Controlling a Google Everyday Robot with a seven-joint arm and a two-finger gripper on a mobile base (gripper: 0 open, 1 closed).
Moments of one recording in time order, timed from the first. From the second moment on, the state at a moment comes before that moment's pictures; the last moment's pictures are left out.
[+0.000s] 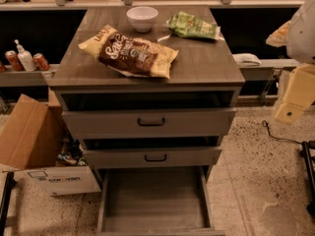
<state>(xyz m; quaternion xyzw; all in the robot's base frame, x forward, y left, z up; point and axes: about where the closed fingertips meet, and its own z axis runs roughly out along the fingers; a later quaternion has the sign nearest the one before) 0.438 -0.217 0.976 -0.60 0.78 -0.03 0.16</state>
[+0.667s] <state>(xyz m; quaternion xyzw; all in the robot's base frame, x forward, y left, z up) 0.477 -0.193 0.977 -0.61 0.77 -0.03 0.19</state>
